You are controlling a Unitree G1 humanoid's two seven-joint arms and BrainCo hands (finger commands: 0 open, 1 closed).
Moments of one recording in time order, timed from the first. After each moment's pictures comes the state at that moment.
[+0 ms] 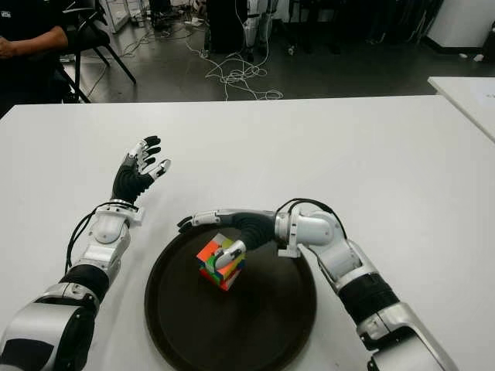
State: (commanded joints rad) left arm -0.63 0.09 0.04 1.15 0.09 -0.69 0.03; right arm -0.48 -0.32 0.37 0.37 0.04 -0.52 0.91
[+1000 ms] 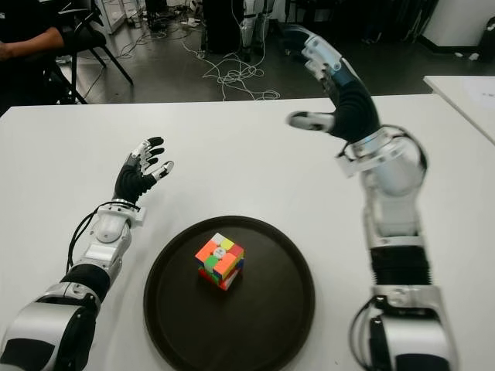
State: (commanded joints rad) left arm -0.62 0.09 0.05 1.14 0.08 -0.69 0.03; right arm -0.54 -0.23 -0.14 0.65 -0.13 -0.73 -0.01
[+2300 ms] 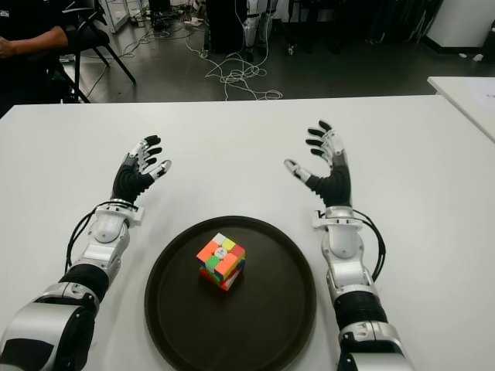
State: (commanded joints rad) left arm -0.61 0.08 0.05 1.13 0.08 -0.68 0.00; right arm -0.38 -0.09 -0.08 0.67 -0.12 -0.59 -0.17
